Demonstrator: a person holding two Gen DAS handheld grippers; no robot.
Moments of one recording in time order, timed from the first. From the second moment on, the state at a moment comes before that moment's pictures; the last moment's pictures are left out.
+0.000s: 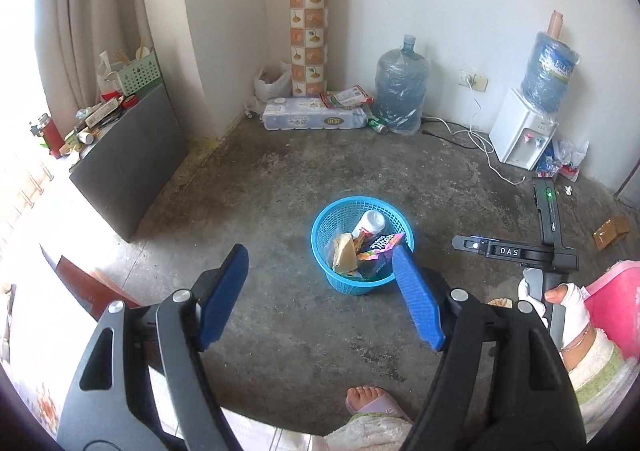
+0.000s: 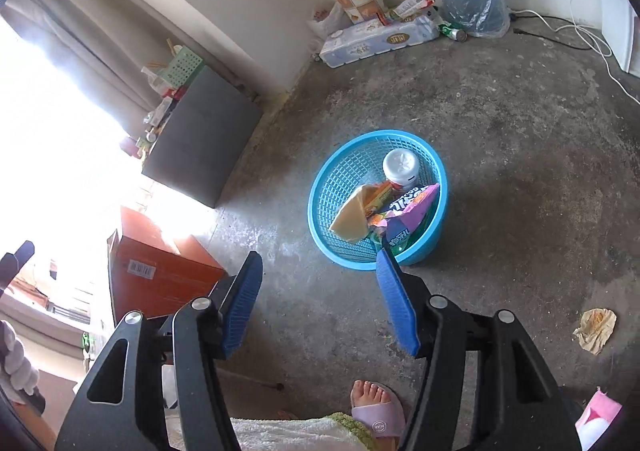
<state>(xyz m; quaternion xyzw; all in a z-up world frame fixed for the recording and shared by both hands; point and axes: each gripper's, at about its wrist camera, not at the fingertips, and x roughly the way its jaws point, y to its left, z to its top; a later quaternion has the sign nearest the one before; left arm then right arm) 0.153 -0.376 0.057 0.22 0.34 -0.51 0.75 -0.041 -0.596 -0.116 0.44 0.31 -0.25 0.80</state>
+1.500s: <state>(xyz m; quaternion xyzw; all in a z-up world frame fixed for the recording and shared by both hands) 0.204 0.161 -0.001 -0.22 0.40 -0.17 0.87 0.268 -0.109 -0.016 0.20 0.53 0.20 0.80</state>
